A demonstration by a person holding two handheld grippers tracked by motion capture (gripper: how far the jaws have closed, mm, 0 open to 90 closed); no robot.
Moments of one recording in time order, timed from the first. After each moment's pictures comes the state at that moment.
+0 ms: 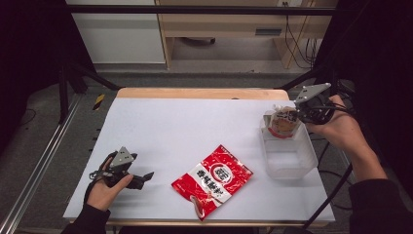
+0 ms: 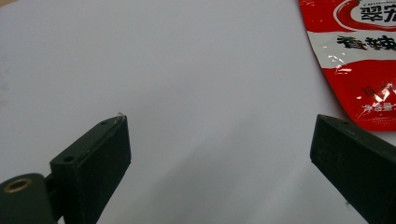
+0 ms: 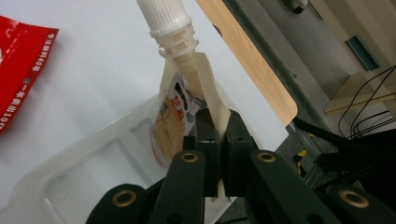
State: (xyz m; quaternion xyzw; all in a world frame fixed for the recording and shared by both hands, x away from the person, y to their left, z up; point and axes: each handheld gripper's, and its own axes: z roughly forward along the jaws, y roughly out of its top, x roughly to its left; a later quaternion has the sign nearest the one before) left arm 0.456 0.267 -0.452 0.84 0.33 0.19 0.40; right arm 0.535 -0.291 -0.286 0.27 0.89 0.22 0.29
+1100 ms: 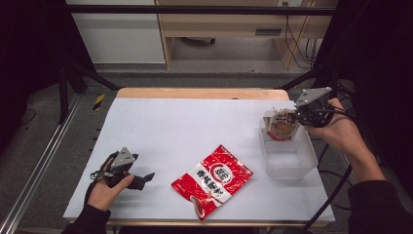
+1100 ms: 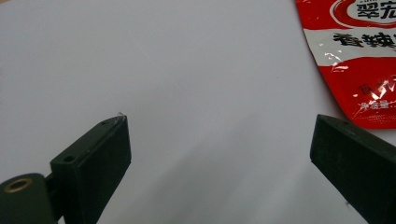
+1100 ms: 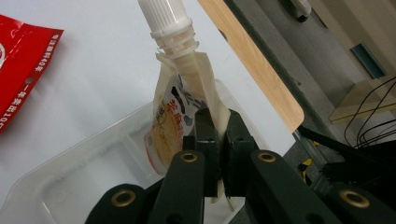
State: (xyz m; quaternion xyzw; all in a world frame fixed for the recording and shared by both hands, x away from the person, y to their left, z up) left arm 0.456 0.264 -0.453 0.84 0.33 0.18 0.39; right arm 0.536 -0.295 -0.298 0.26 0.89 0.24 0.29
